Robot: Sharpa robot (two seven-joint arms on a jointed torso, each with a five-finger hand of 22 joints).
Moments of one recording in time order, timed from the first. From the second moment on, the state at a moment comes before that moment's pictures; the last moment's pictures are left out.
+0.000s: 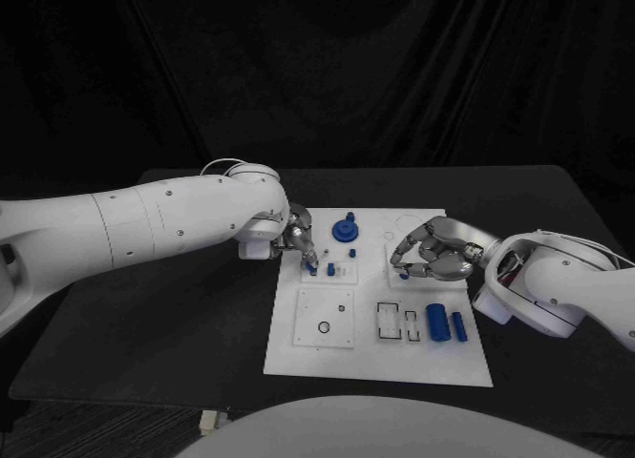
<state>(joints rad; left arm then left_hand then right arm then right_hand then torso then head) 1.32 -0.57 -0.21 1.29 -0.92 0.32 -0.57 1.16 0.03 0.41 -0.03 0.21 0.96 0.06 0.34 0.74 1.47 -0.02 1.50 1.31 1.47 -0.06 1.55 1.31 0.08 1.37 0.05 1.16 1.31 1.21 -0.96 -0.21 1.74 -1.02 -0.24 -0.08 1.46 -0.05 0.19 0.23 0.32 0.88 0.11 0.28 0.34 1.47 0.03 1.57 1.31 1.46 -0.03 1.57 1.31 0.06 1.40 0.09 1.26 1.31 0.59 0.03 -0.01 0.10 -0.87</state>
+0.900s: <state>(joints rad) 1.31 -0.57 -0.21 1.29 -0.92 0.35 -0.57 1.16 0.01 0.40 -0.03 0.29 0.97 0.05 0.34 0.73 1.47 -0.02 1.49 1.31 1.47 -0.06 1.55 1.31 0.08 1.37 0.04 1.15 1.31 1.21 -0.96 -0.21 1.74 -1.02 -0.24 -0.08 1.47 -0.04 0.19 0.23 0.32 0.88 0.11 0.28 0.33 1.47 0.03 1.57 1.31 1.47 -0.03 1.57 1.31 0.06 1.40 0.09 1.26 1.31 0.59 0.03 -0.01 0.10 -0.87</state>
